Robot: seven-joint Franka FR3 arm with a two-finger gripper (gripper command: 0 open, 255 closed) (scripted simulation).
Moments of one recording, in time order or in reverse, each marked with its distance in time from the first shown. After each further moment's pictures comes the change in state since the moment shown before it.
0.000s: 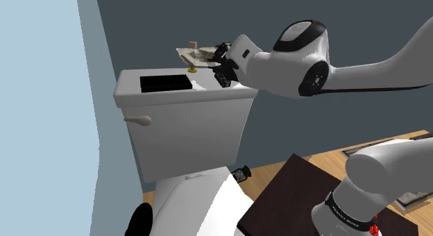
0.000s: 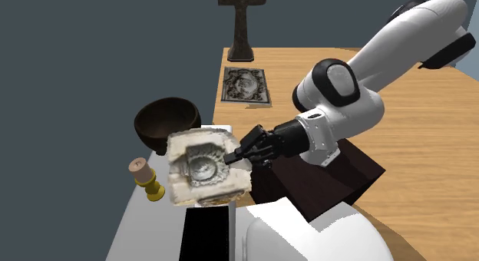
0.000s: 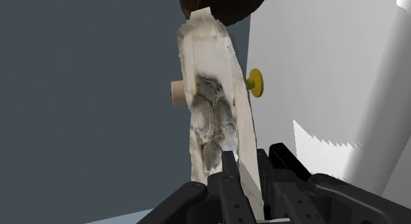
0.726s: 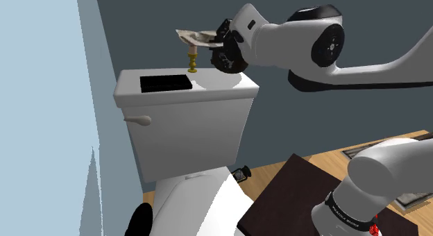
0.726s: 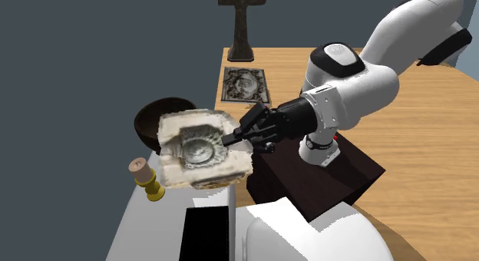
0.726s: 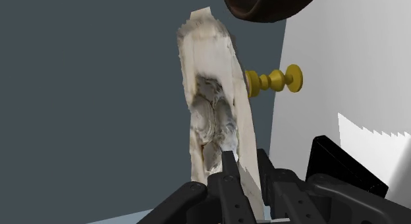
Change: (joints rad) arm 0.074 -0.015 -0.107 0.027 0.332 0.008 -0.394
